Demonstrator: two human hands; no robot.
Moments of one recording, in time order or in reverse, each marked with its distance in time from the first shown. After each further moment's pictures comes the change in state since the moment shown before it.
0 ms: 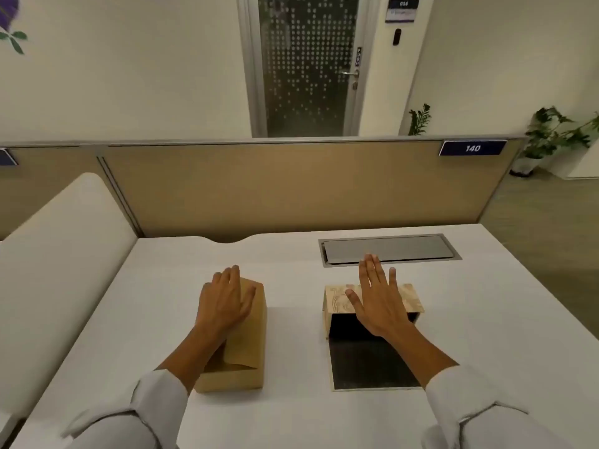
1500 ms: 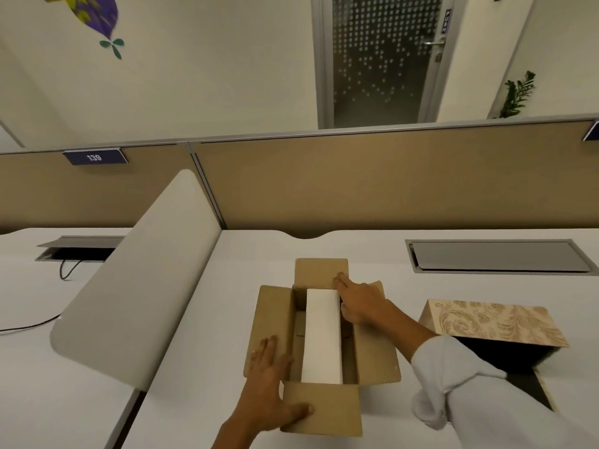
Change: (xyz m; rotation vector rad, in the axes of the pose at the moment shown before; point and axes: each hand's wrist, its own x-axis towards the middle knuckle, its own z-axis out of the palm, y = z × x) left_hand -0.113 -0.119 0.029 -0.274 -0.454 -0.101; right_hand 0.097 -0.223 0.026 0.047 -0.411 -0.381
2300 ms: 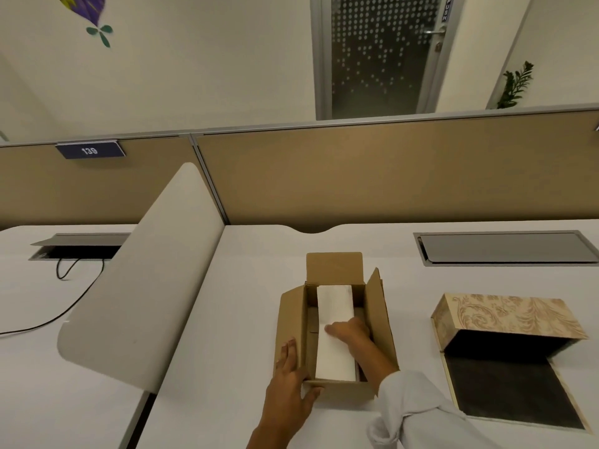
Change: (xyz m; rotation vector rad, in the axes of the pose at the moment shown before) left_hand 0.013 -0.016 0.037 -0.047 0.124 0.051; right_hand 0.003 -0.088 0.053 1.142 -0.142 0.887
